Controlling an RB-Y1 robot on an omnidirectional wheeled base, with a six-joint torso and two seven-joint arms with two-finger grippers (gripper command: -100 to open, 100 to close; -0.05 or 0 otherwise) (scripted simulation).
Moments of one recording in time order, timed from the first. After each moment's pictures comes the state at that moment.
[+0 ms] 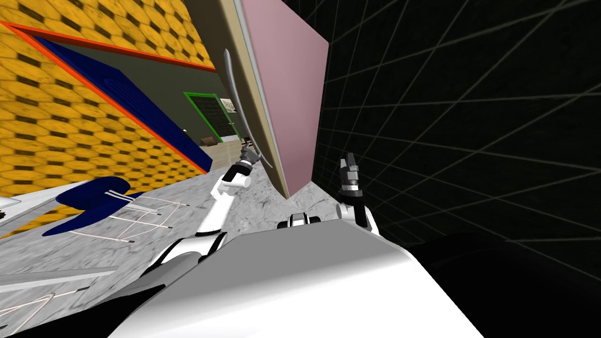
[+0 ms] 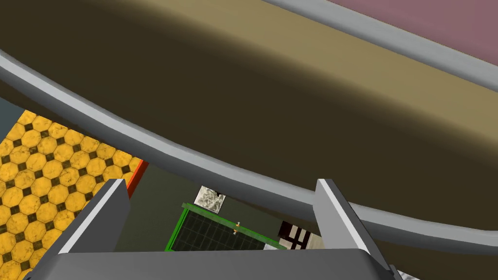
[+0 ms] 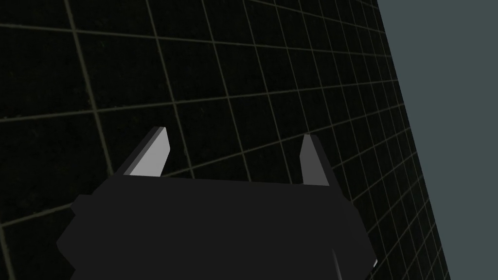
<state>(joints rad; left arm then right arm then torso) -0.34 0.53 -0.02 -1.65 0.32 0.11 0.54 0.47 0.01 -0.04 -2.29 0.09 -0.43 0.11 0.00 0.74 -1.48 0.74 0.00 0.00</state>
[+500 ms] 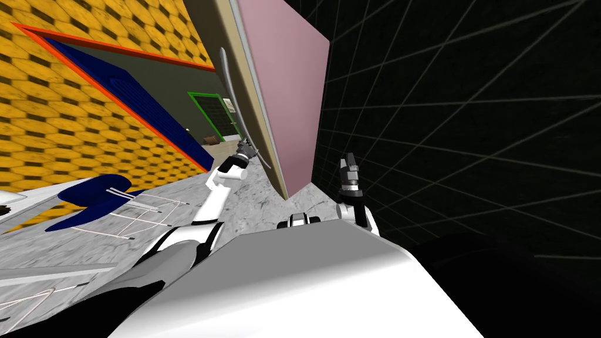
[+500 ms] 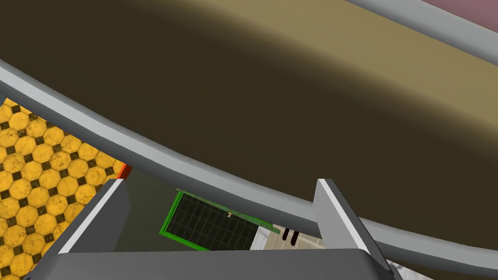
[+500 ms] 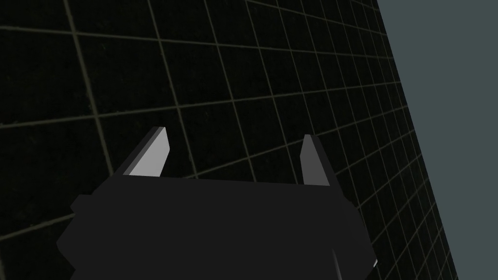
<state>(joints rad) -0.47 0.60 -0.02 -1.54 0.35 0.18 0.59 0.47 0.01 -0.04 -2.29 0.09 -0.43 0.11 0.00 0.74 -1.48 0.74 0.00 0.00</state>
